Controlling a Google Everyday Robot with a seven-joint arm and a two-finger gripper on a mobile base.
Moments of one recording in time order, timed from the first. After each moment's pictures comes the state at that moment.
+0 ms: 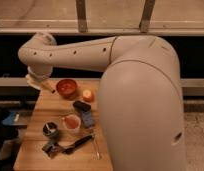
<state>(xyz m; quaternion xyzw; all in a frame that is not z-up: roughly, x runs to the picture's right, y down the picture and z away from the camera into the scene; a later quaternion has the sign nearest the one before) -0.271 -0.050 0.692 -0.22 -0.11 0.30 0.92</state>
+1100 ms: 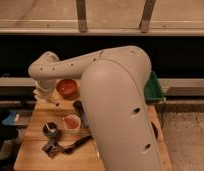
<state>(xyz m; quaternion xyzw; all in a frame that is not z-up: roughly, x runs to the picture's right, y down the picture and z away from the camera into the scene) -0.276 0.036 0.789 -0.29 -0.06 0.29 0.91</state>
